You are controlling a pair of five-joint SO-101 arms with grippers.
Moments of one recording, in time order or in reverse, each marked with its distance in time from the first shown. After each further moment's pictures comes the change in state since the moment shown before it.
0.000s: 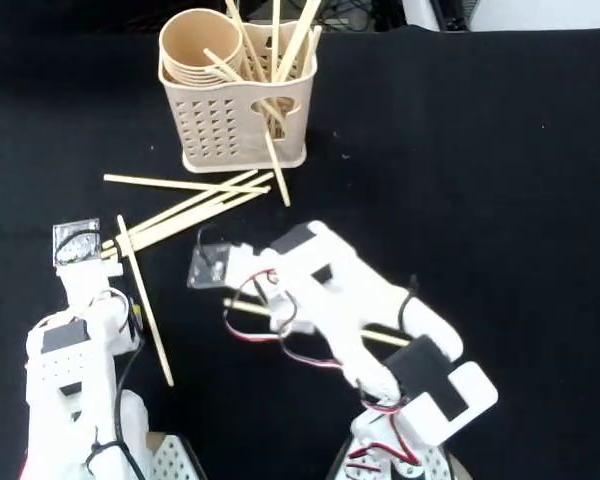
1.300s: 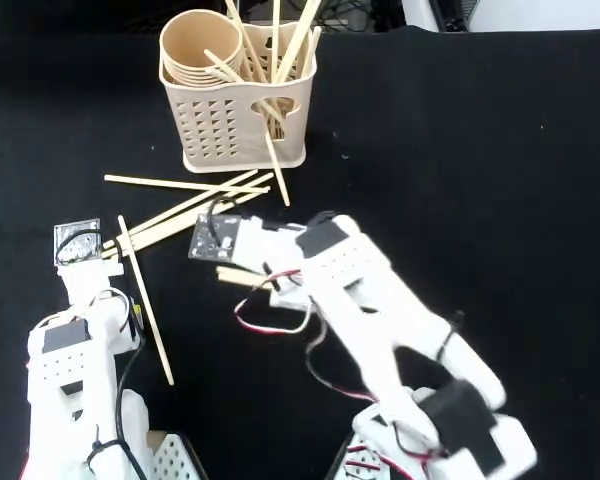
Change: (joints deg) left arm 0.0 0.0 0.0 0.0 0.0; right arm 3.6 -18.0 0.9 0.7 -1.1
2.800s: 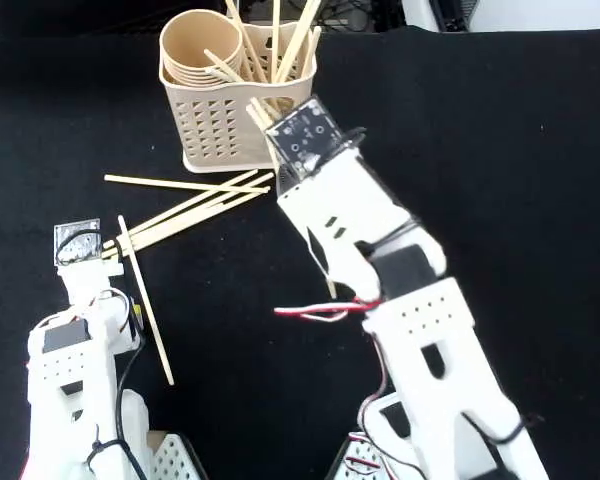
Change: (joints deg) left arm 0.0 0.0 0.0 0.0 0.0; right arm 8.4 -26.4 0.0 -20.0 -30.0
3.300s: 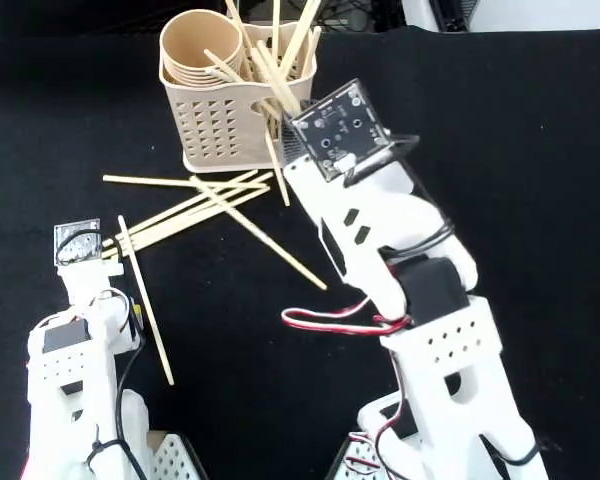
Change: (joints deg) left arm 0.0 0.0 0.0 0.0 0.0; right arm 0.0 -2.9 -10.8 -2.6 -0.2
